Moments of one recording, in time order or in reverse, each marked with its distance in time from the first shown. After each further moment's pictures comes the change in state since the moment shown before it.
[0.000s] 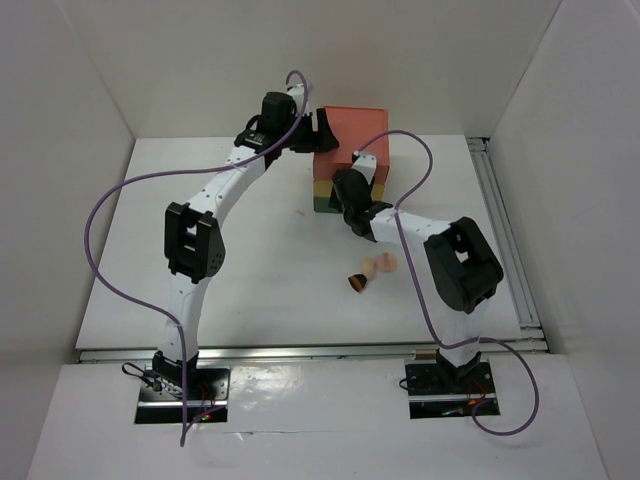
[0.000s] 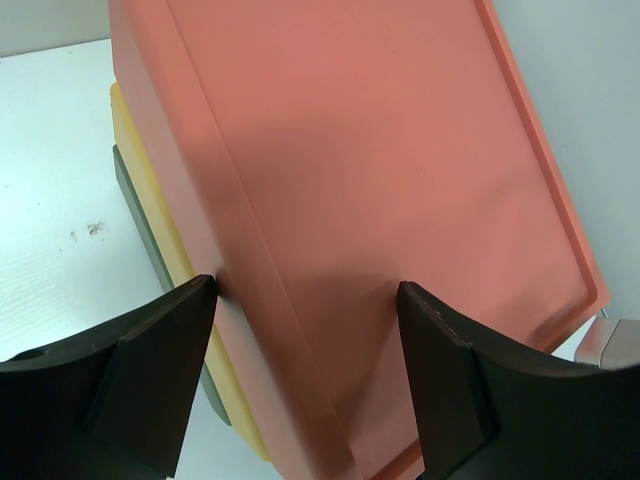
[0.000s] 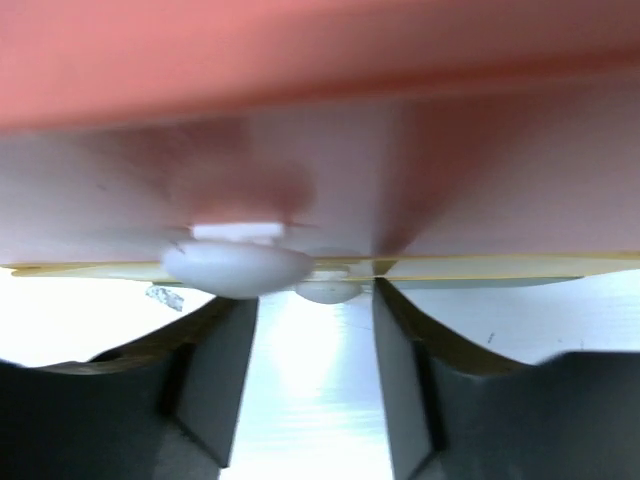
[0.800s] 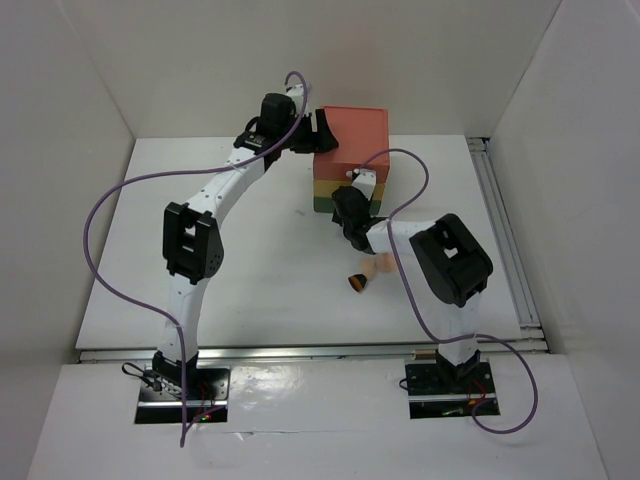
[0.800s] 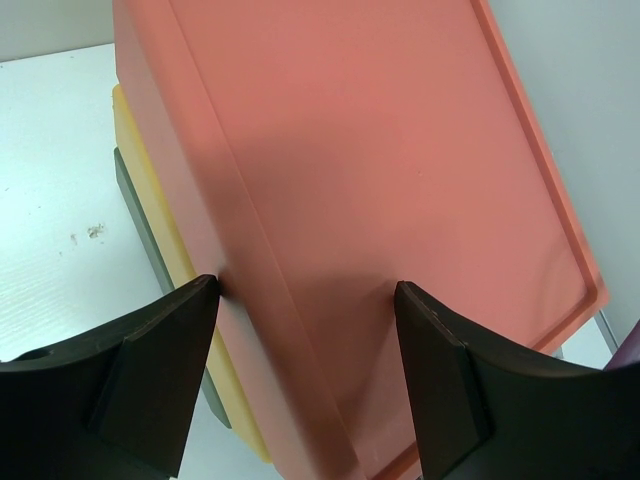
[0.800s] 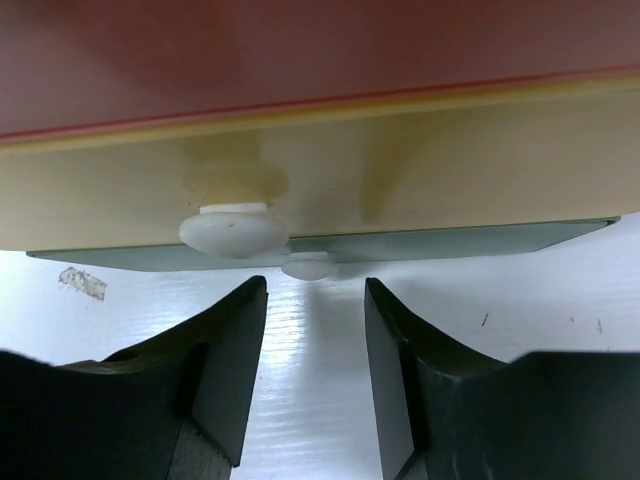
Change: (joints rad) left arm 0.000 -0.018 -0.045 0.042 -0.002 -0.006; right arm 0.005 0.068 -0.129 0.160 0.031 0.007
